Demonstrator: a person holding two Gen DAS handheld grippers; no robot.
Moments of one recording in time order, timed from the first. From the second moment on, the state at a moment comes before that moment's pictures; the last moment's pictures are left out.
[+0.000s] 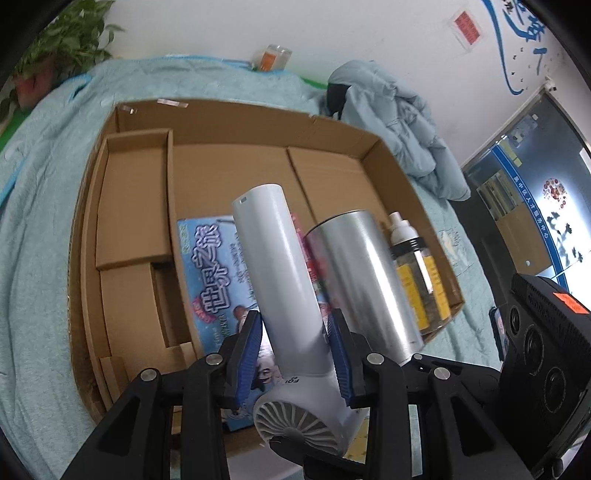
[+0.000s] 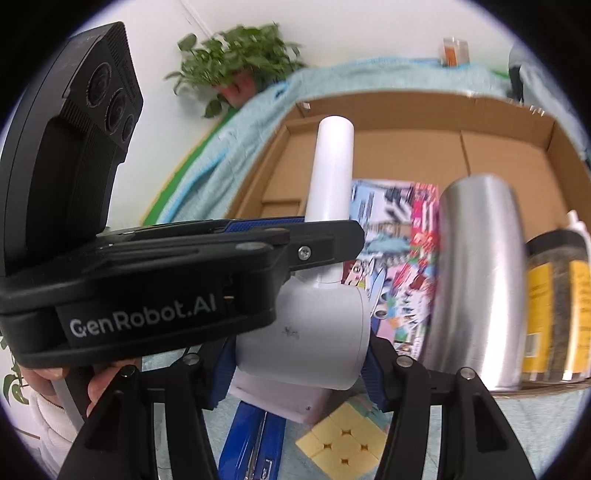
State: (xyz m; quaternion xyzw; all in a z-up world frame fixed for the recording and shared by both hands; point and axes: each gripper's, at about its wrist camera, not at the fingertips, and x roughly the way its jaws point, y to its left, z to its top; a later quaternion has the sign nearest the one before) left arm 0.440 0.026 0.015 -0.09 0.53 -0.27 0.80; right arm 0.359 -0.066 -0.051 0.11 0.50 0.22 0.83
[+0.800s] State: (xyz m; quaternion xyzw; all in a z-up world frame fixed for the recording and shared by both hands) left arm 0.419 0.047 -0.005 -0.07 0.53 -0.23 0.81; right arm 0.343 -0.073 -0.064 0.12 0.52 0.25 0.81
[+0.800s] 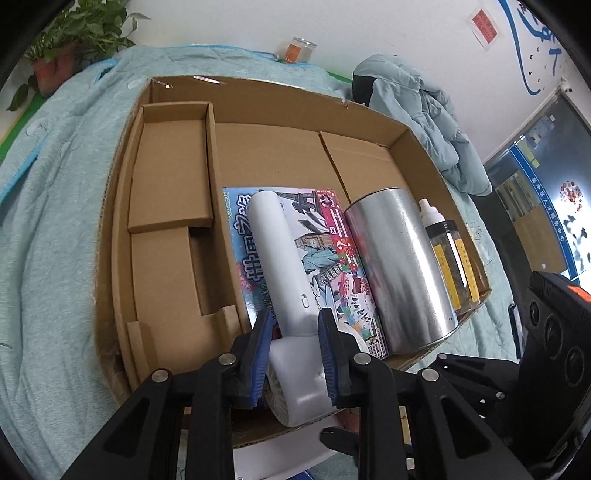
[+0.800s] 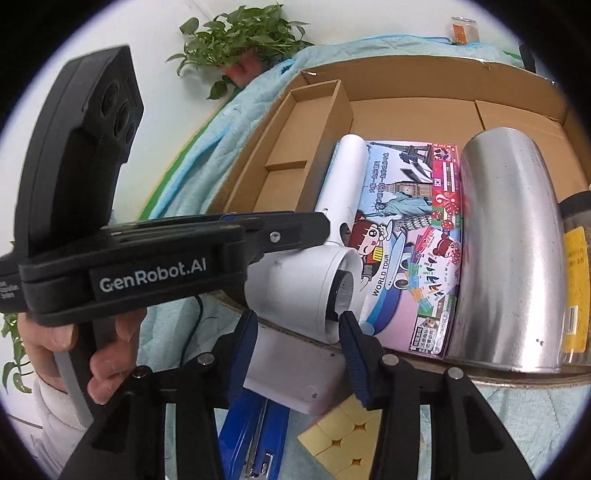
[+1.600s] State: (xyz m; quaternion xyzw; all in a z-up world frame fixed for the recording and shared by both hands) left arm 0.194 0.052 0.044 -0.06 0.33 -0.06 0.94; right arm 0.226 -0.134 -0.065 0.05 0.43 0.25 0.86
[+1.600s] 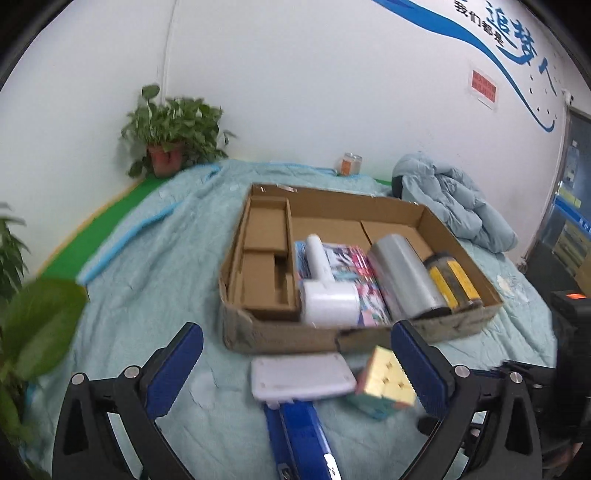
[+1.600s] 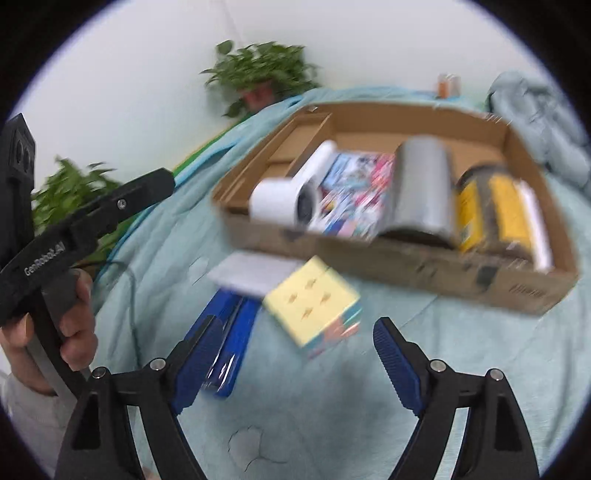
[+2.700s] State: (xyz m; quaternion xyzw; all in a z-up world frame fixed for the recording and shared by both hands) left arm 0.199 -0.002 -0.039 -0.16 0.49 -0.23 0.82; right arm 0.190 -0.155 -0.109 0.09 0.46 0.29 0.83
